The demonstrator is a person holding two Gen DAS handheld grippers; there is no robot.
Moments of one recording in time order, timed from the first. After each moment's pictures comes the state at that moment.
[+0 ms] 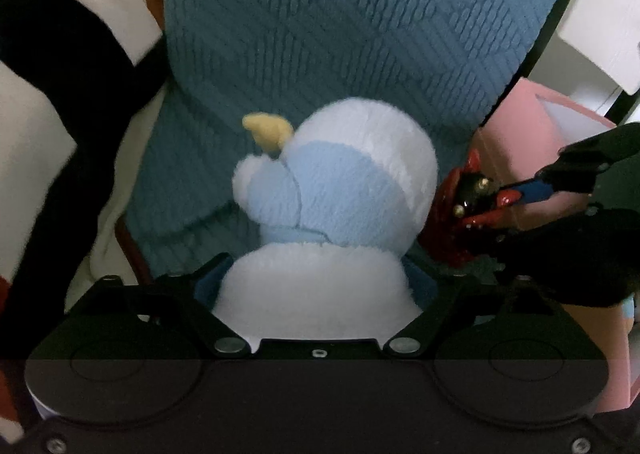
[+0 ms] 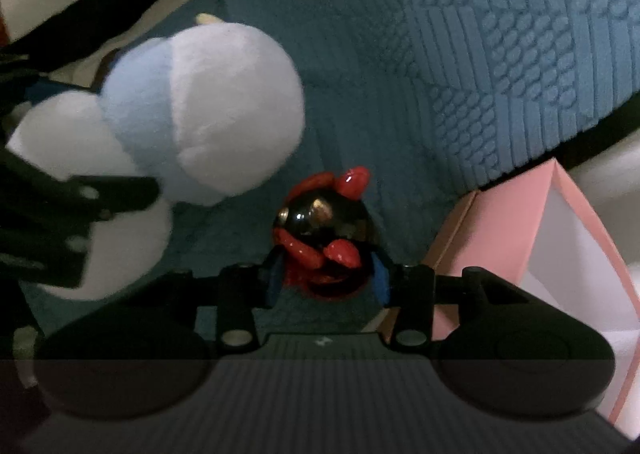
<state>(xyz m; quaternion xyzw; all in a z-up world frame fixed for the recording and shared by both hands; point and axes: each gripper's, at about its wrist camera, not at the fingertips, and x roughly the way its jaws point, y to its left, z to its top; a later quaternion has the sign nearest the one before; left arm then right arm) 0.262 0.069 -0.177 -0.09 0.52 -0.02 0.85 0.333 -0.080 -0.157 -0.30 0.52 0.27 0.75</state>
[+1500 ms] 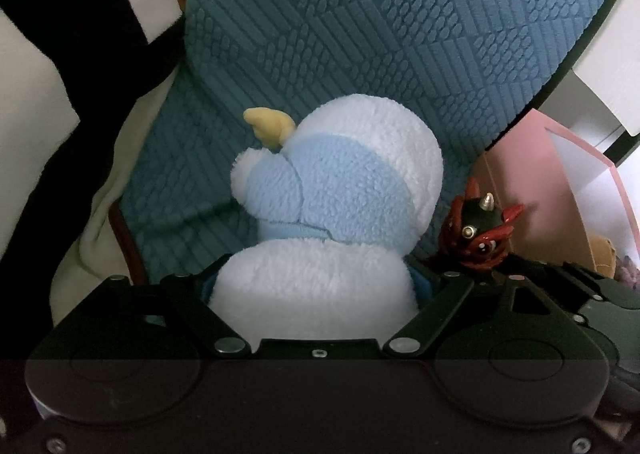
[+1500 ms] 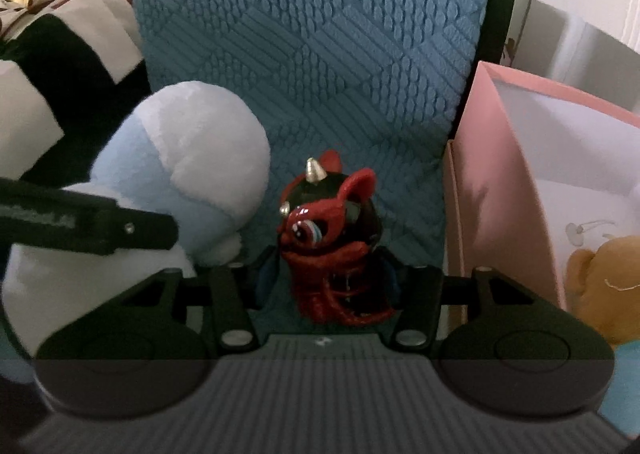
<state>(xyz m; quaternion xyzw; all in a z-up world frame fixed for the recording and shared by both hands) 0.267 0.084 -0.177 -0.15 0.52 -0.01 0.84 0.282 -0.115 -0.175 -0.05 0.44 0.15 0.89</state>
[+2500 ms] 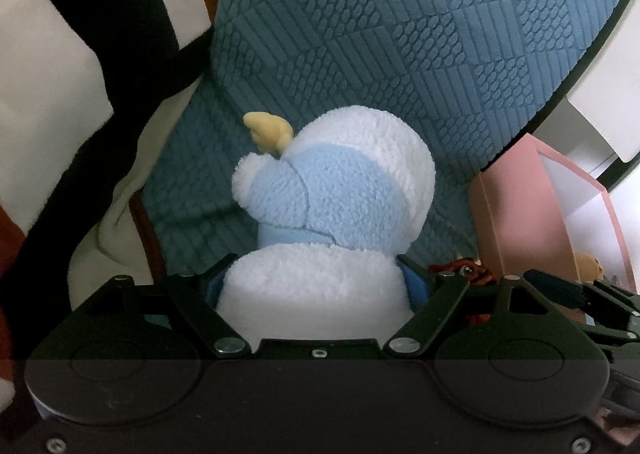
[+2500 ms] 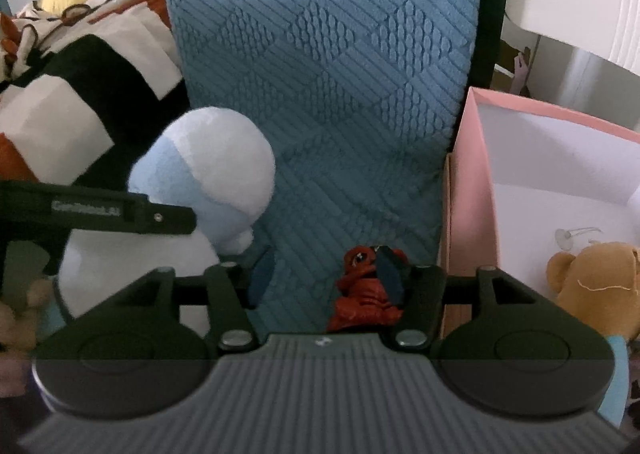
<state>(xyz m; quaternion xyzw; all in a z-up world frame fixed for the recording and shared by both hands) 0.248 0.094 -0.162 -0.18 0.49 0.00 0.85 0.258 -0.135 -0.147 -0.04 0.43 0.19 0.88</state>
